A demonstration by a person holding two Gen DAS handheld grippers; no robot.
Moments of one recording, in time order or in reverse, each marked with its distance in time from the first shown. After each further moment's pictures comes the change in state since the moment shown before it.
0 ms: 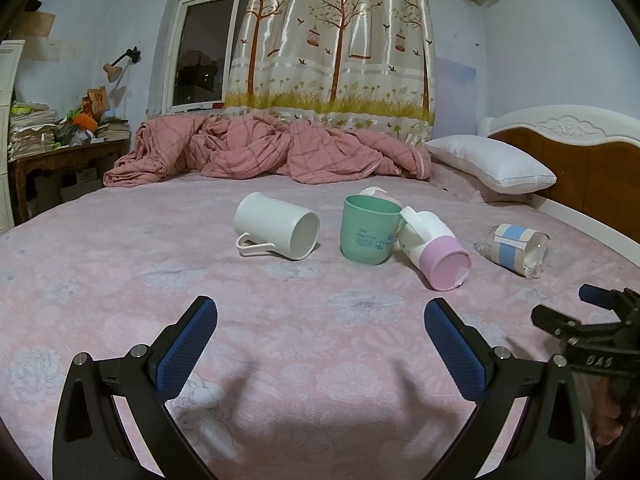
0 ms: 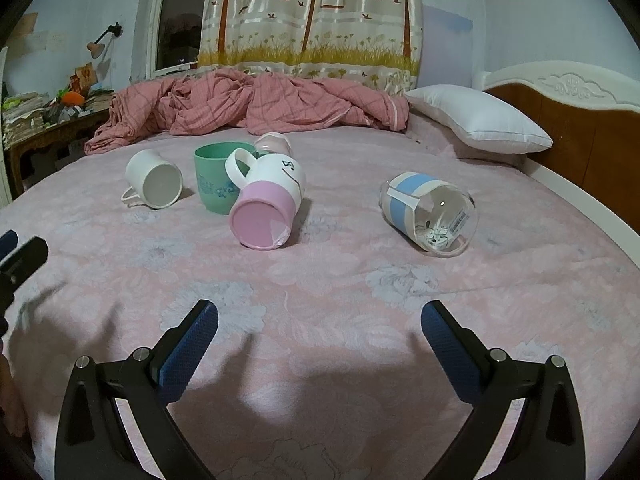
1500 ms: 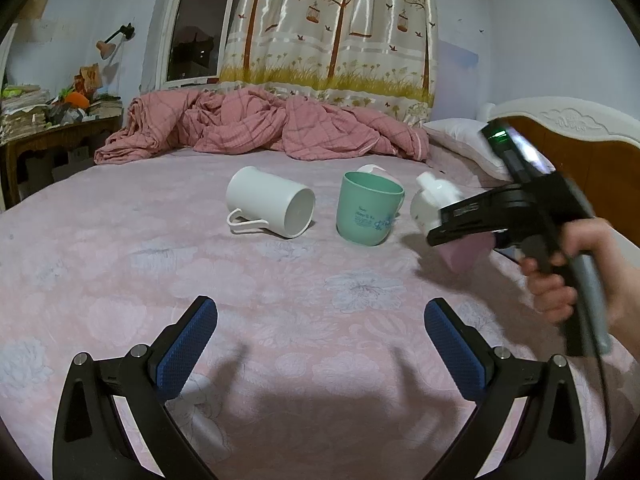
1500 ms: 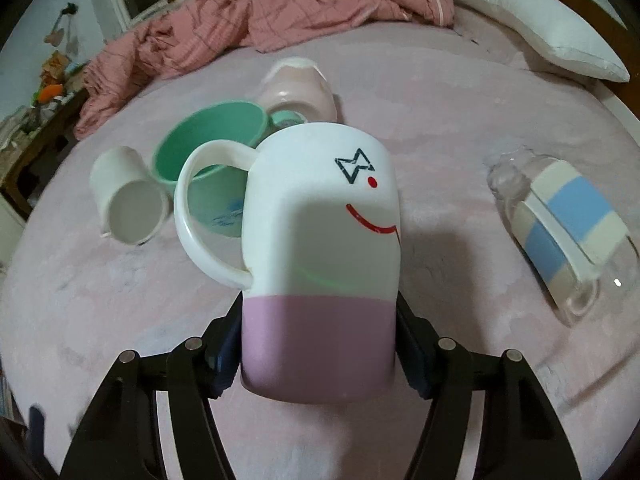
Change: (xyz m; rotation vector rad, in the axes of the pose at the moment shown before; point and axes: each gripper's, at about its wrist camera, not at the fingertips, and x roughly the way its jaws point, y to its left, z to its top) left arm 0.022 0.005 -0.003 -0.028 0.090 -0.028; right arm 0.170 0.037 0.108 0.121 0.413 0.169
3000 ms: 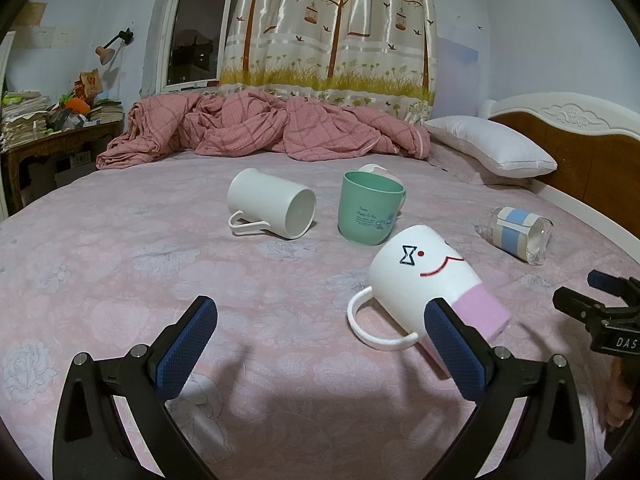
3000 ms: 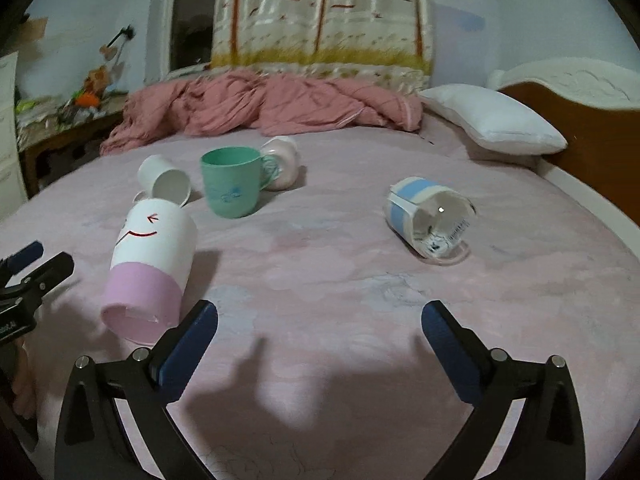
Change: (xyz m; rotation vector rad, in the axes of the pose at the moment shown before) left arm 0.001 -0.005 -0.001 0.021 -0.003 0.018; right arm -0.130 -0.050 -0.167 -0.137 -0.407 -0.101
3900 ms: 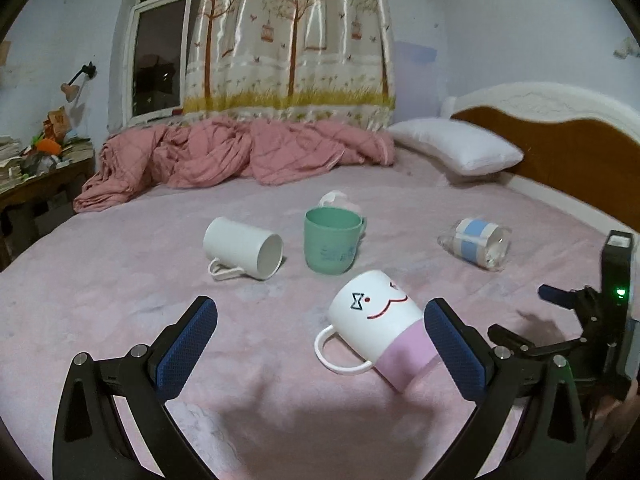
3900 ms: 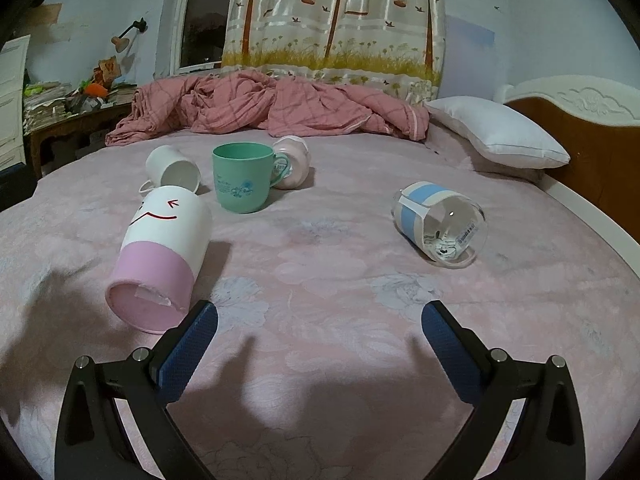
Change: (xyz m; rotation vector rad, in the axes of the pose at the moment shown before) left arm -0.040 -0.029 0.047 0.133 -0.006 -0.069; right arm -0.002 0.017 -0.004 -0.065 -0.026 -0.007
